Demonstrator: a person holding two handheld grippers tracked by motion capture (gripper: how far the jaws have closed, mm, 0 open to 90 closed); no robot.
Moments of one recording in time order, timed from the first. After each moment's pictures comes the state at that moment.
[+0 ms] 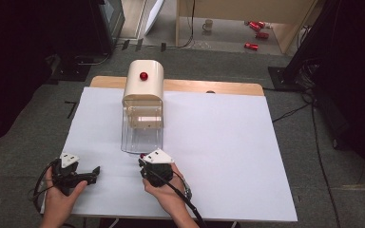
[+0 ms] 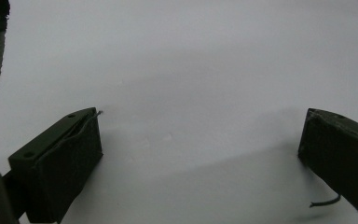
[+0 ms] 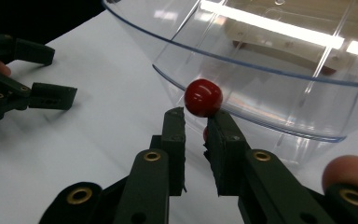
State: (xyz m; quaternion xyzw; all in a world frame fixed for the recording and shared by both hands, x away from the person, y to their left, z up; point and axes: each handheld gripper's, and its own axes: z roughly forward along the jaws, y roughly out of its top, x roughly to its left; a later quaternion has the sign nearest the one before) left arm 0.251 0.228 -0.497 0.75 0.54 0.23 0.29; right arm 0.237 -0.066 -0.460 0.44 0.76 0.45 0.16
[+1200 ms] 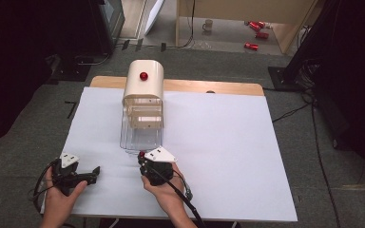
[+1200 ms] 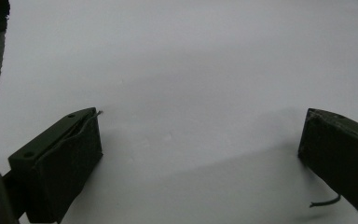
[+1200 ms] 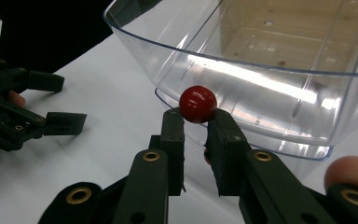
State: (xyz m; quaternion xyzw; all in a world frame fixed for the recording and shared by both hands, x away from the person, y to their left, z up) left arm 0.251 0.228 -0.497 0.75 0.54 0.23 0.29; right arm 0.236 -0.067 -0.448 0.45 0.74 0.48 0.16
